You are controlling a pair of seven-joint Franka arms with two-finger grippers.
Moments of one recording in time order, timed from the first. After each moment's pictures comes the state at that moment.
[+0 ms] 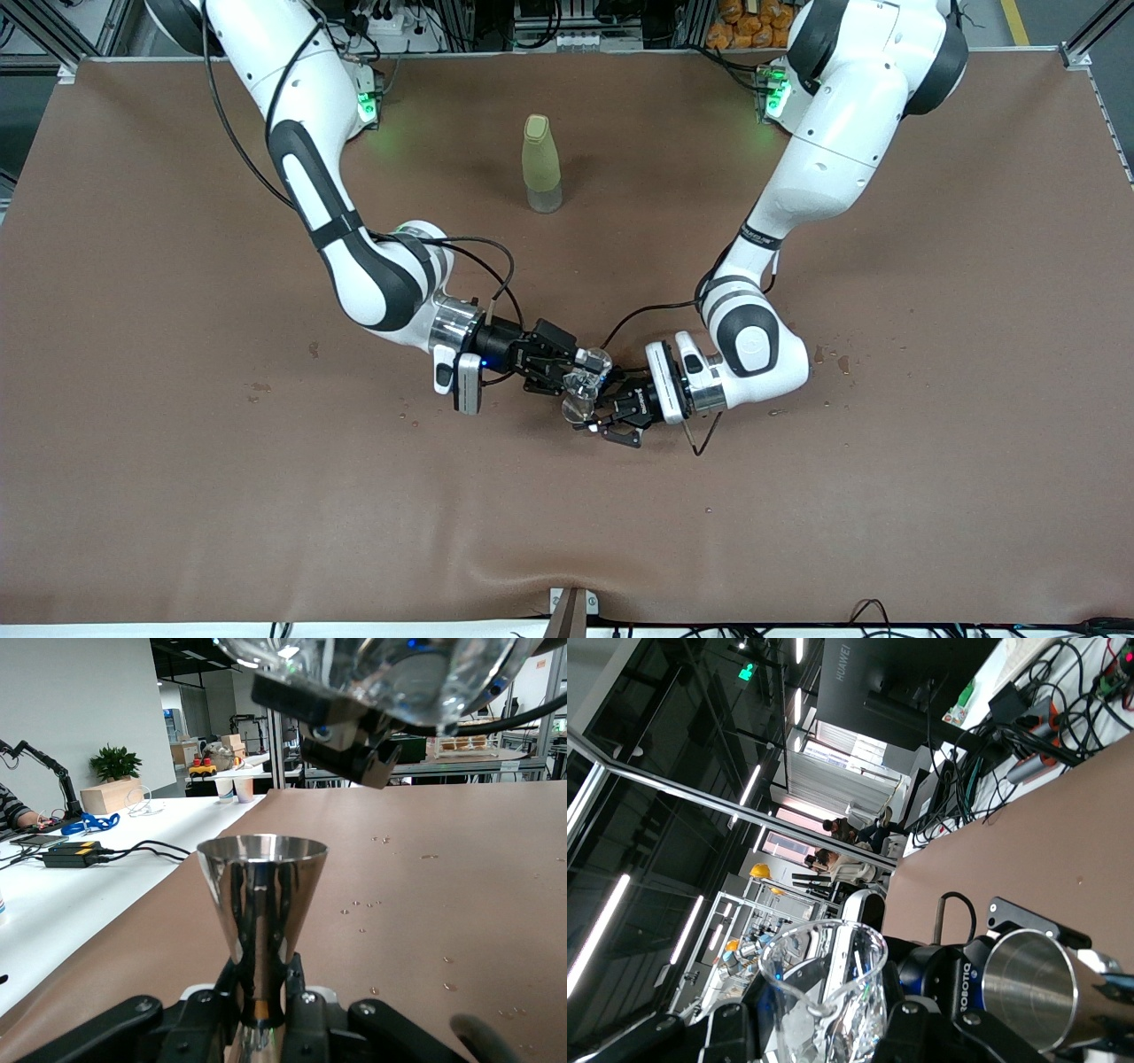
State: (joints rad) left arm -0.41 0.95 -0.06 -1.36 -1.85 2.22 2.43; right arm 0.49 0.69 0.08 -1.55 2.16 2.27 -1.26
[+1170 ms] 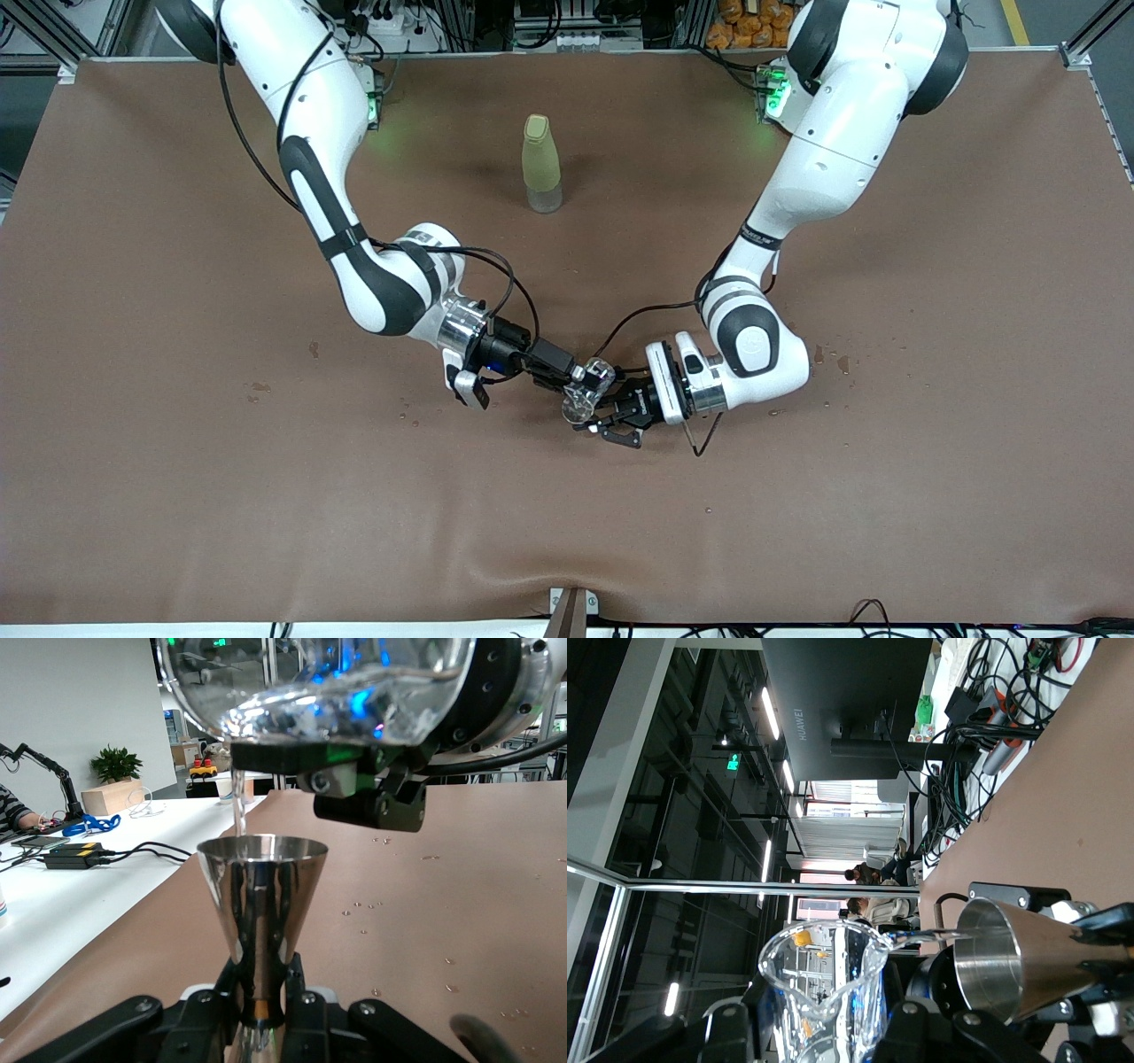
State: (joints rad) left arm -0.41 0.95 -0.06 -1.36 -1.85 2.22 2.43; right arm 0.51 0.72 0.08 -1.55 2.38 2.28 -1.11
